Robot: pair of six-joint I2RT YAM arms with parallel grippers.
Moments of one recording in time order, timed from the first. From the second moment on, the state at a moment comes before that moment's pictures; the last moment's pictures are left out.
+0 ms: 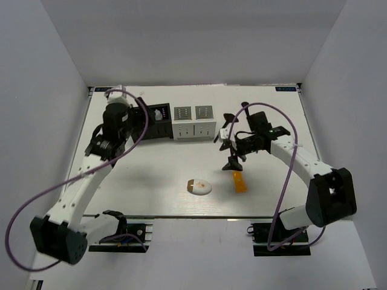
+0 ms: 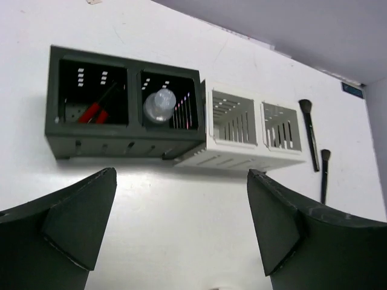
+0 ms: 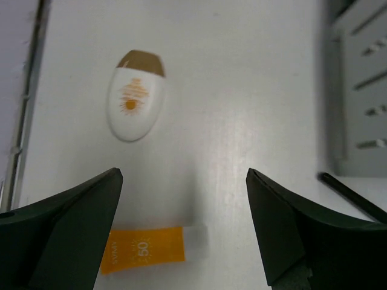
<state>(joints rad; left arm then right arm) -0.32 1.14 1.08 -0.30 -0.17 -0.51 0.39 1.40 1.02 -0.65 -0.93 -1.04</state>
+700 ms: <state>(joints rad) -0.32 0.60 0.82 -0.71 -0.21 -0.75 0.80 1.56 0.85 -0.37 -0.62 -0.86</state>
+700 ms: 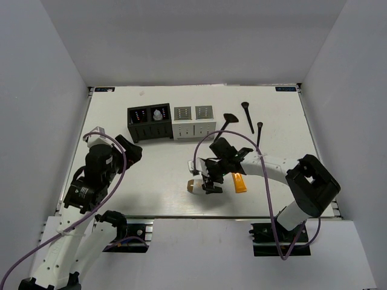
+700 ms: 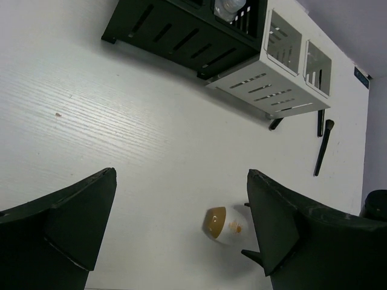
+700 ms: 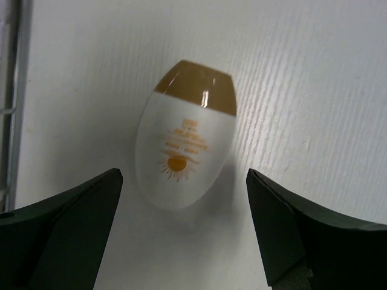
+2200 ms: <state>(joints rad) -0.32 0.50 0.81 -0.82 -0.25 -0.80 0.90 1.66 1.23 -0.35 -0.49 -0.59</state>
